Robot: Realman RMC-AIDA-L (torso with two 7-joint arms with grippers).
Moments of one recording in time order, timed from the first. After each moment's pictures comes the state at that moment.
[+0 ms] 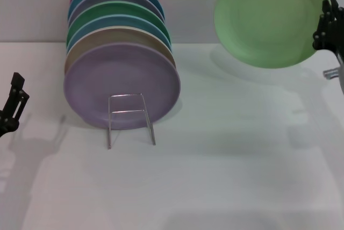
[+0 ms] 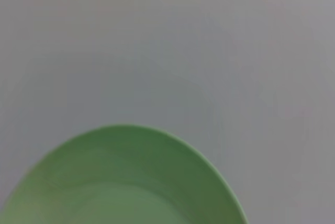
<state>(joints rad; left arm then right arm) -0.24 -2.07 -0.60 -0.27 2.13 1.55 -0.09 0.22 2.08 1.33 0.86 -2.68 -0.73 -0.44</state>
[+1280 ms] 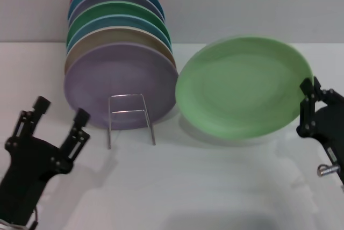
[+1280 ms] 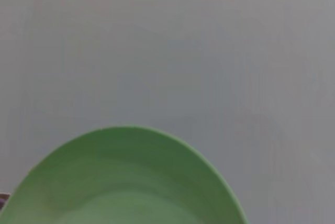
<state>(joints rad) -0.20 -2.07 -0.27 -0.31 2.13 1.69 -0.20 0.13 2.09 0.82 0.47 -2.55 -1.39 -0.06</state>
